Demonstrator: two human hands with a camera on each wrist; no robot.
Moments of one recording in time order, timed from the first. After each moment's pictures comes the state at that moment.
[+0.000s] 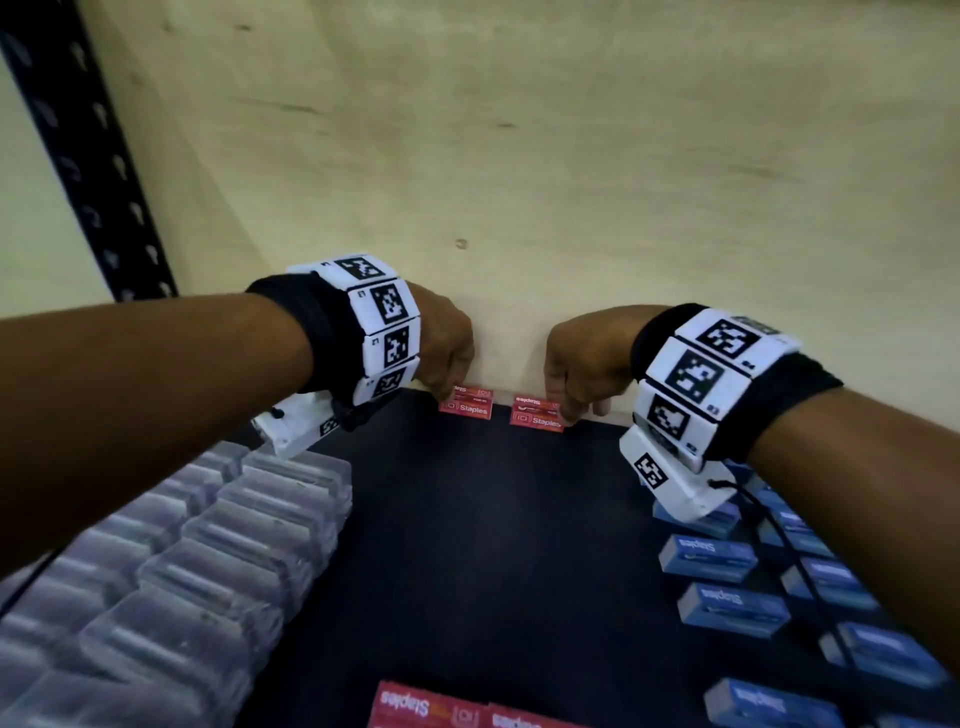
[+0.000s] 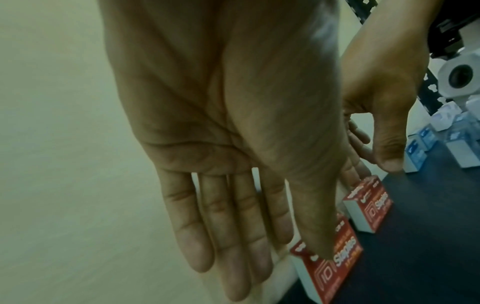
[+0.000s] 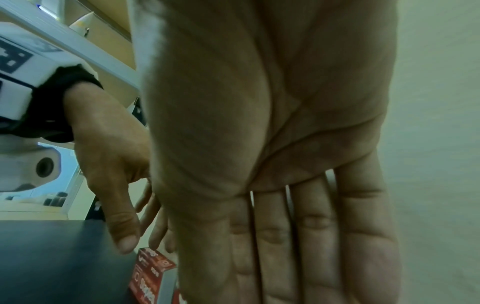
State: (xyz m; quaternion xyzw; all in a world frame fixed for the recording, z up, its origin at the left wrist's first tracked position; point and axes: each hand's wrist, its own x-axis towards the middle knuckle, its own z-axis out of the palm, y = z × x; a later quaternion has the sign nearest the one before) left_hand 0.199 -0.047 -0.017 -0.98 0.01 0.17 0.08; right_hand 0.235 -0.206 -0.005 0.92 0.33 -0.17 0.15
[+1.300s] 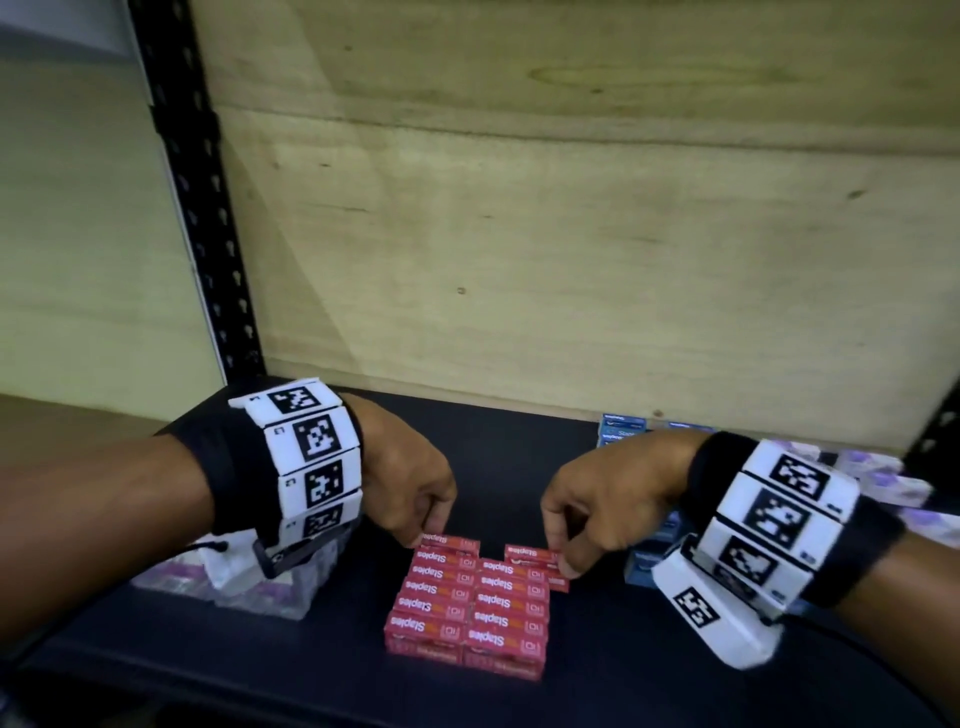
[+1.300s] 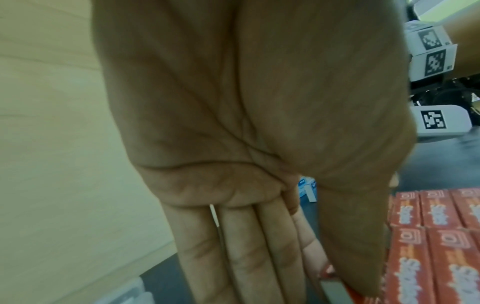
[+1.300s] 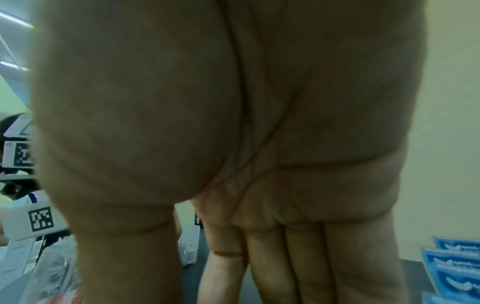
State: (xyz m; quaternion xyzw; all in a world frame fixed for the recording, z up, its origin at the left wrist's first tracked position) left_hand 0.021 -0.114 -0.001 -0.94 0.08 0.34 0.03; right_hand 0.084 -0.298 -0.004 0.85 0.42 -0.29 0.11
